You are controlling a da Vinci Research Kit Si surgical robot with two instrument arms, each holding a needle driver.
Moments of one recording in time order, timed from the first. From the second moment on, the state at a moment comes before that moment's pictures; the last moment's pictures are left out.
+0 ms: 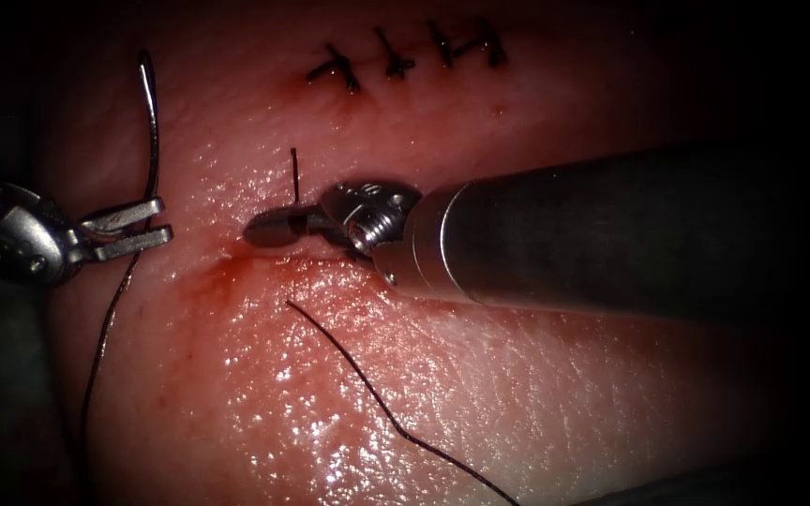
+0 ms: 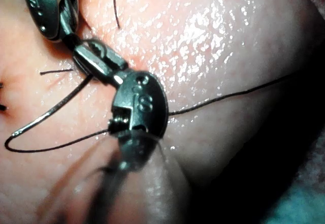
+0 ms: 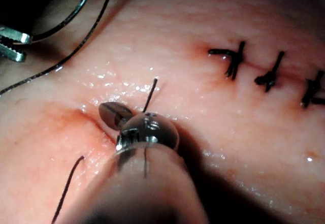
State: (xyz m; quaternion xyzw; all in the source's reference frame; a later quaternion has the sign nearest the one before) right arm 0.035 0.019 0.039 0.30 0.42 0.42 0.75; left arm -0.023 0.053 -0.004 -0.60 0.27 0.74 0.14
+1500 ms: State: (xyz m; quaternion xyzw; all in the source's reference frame) right arm 0.030 0.021 0.039 0.17 0.47 0.50 0.71; left arm -0.022 0.053 -0.004 -0.61 0.27 0.74 0.13
